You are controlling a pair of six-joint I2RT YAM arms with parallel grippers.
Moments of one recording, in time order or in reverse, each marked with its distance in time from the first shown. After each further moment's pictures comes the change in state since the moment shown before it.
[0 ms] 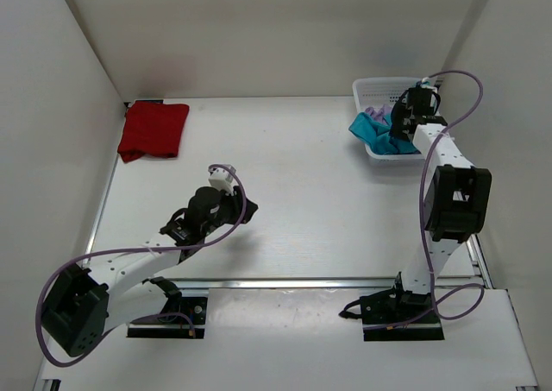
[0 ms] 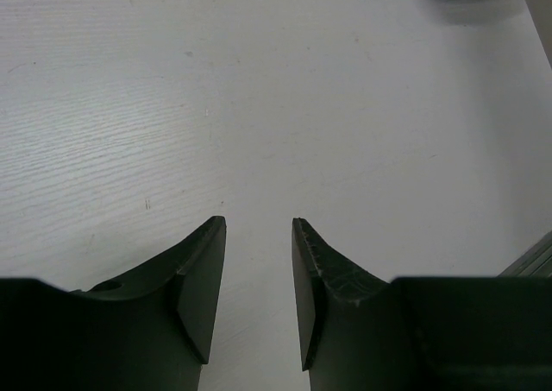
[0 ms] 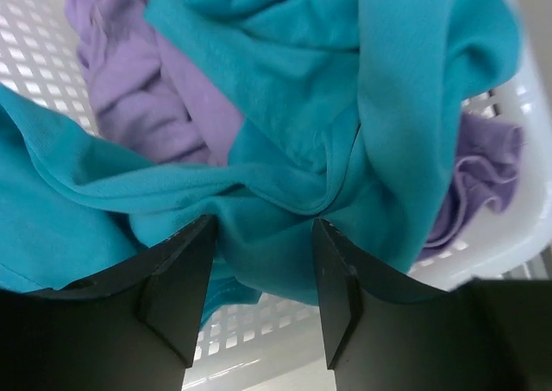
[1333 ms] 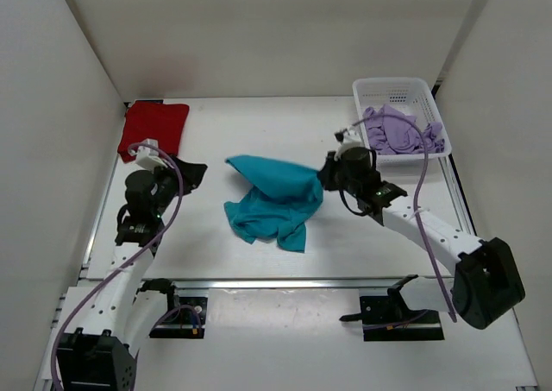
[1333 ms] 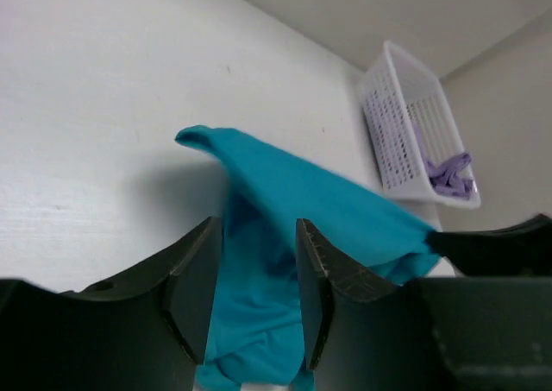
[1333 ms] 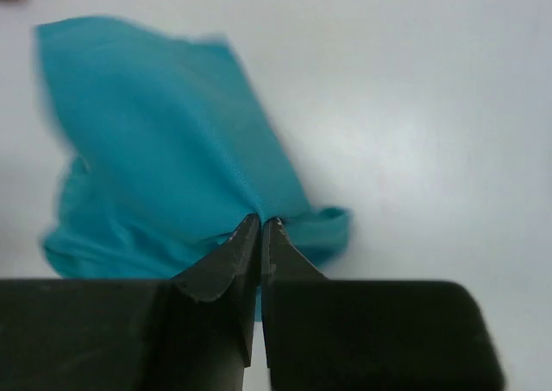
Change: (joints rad) left arm 0.601 -0.253 0.129 -0.121 0.272 -0.148; right arm 0.642 -0.620 -0.601 0.366 -0.119 0.121
